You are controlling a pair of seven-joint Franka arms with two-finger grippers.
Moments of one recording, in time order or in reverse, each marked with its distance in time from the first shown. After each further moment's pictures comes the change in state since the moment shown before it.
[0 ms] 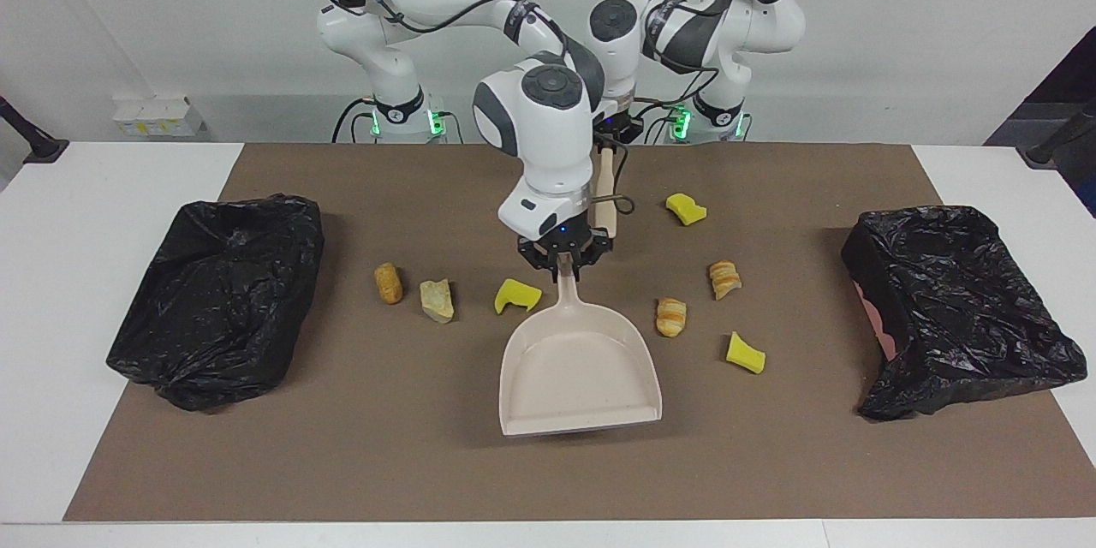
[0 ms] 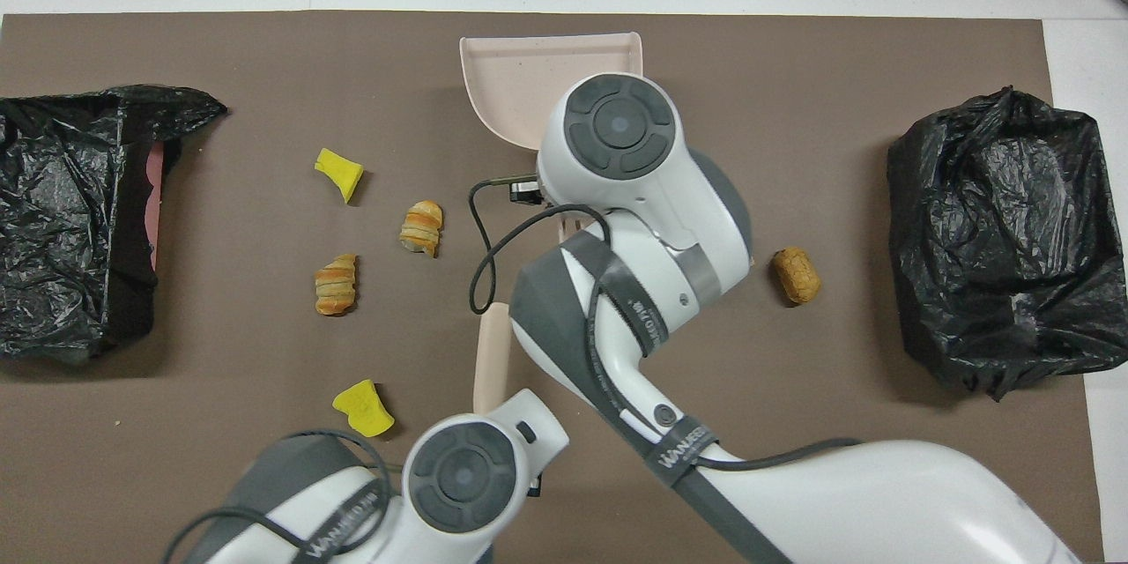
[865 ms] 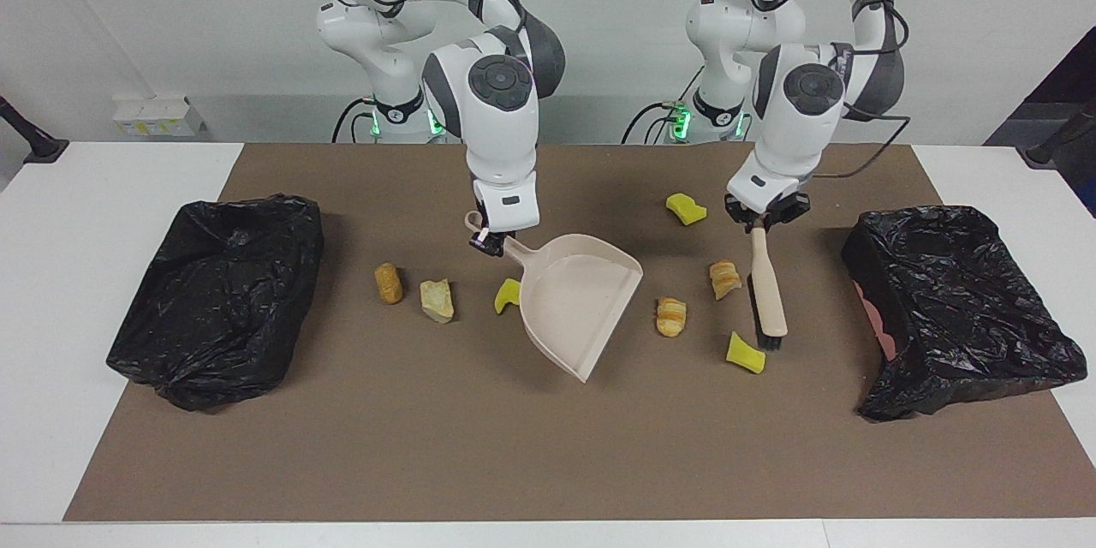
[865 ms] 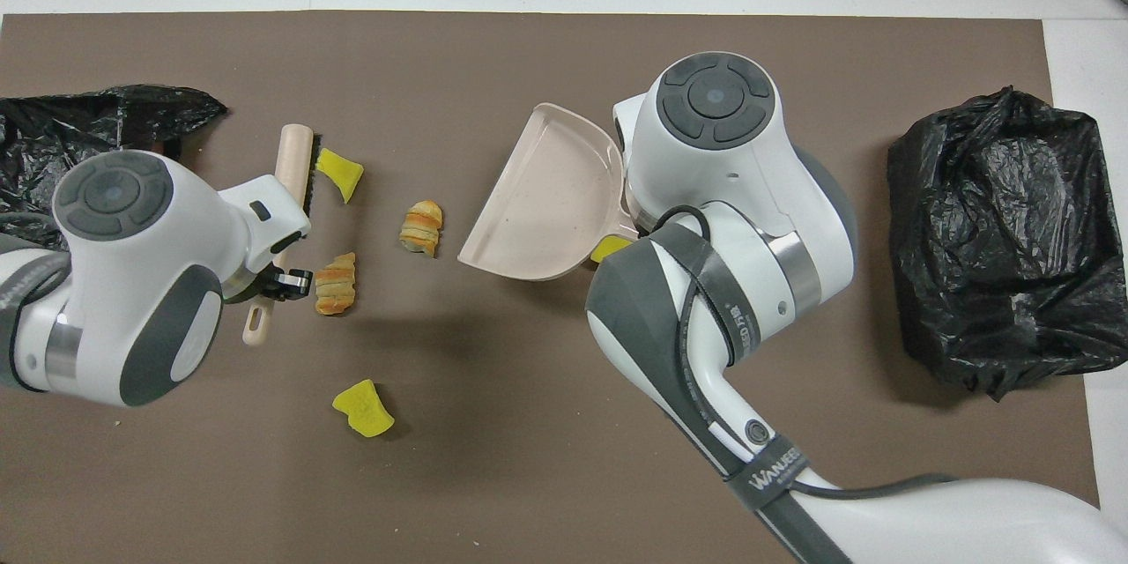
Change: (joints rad) left arm 0.063 0.262 0.466 0.221 0.312 0.103 0.421; right arm -0.062 -0.119 0.004 -0.143 0.006 -0.183 -1.079
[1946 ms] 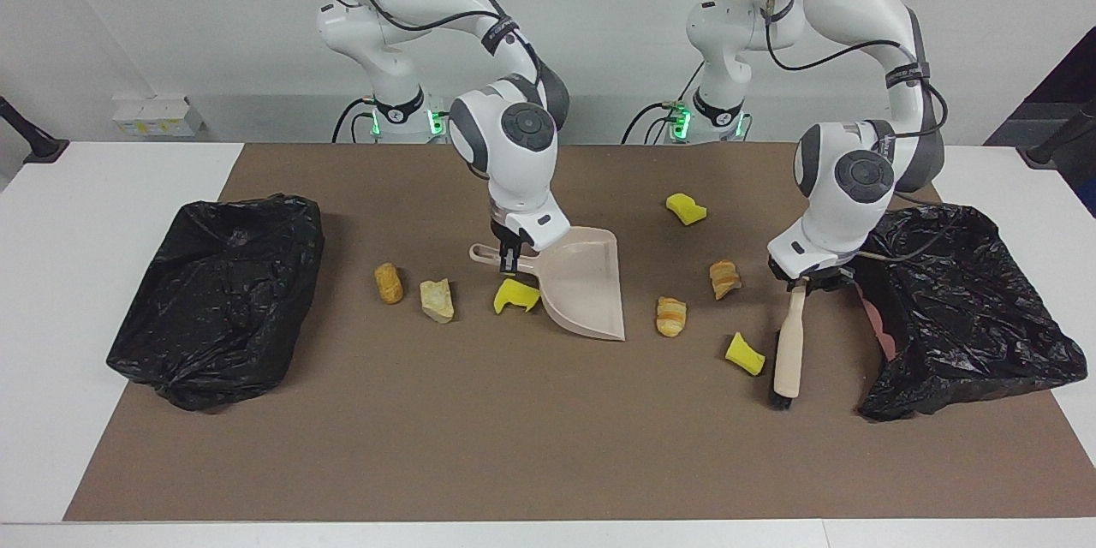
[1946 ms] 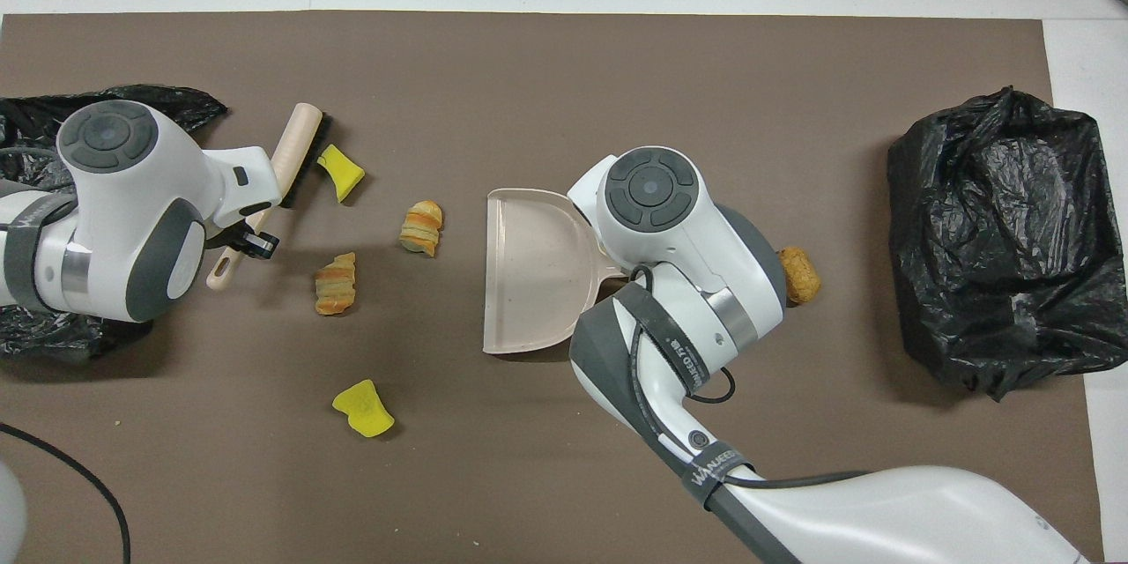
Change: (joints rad) left arm 0.086 0.198 -0.004 0.088 0.074 0.107 0.316; right arm 0.024 0.014 0.000 -0.214 -0.081 0.222 -0.265
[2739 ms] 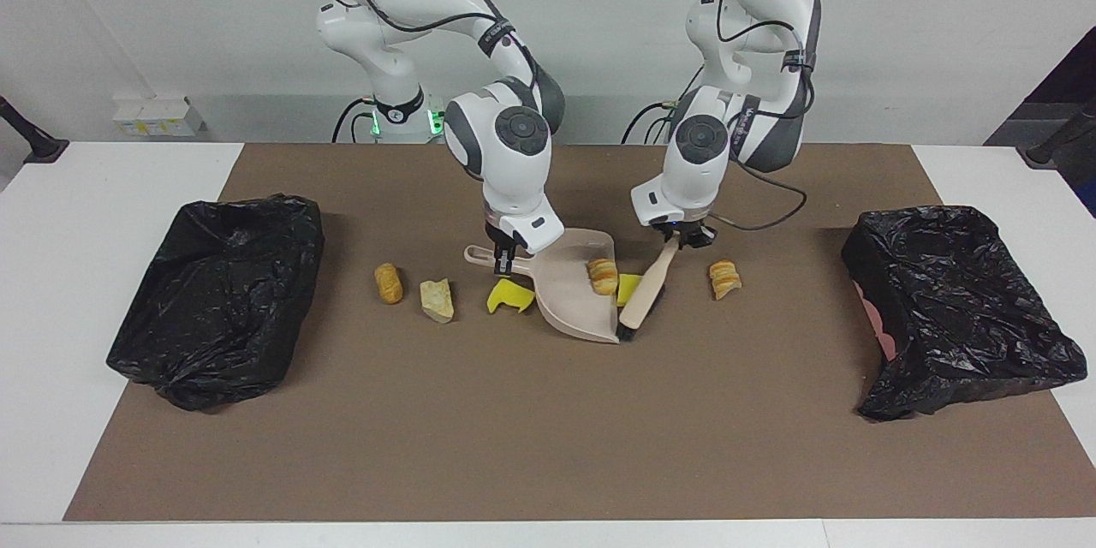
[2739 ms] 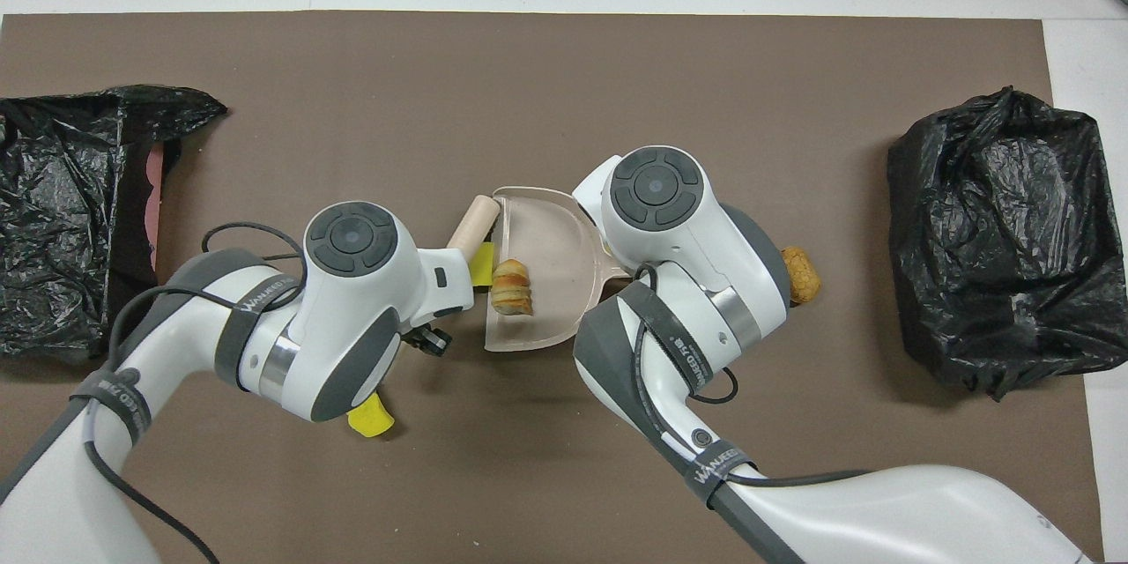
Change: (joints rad) left arm -0.139 -0.094 -0.256 -0.137 -0.195 -0.065 -0.161; right arm 0.000 -0.002 0.000 -0.006 -0.002 0.000 0.000
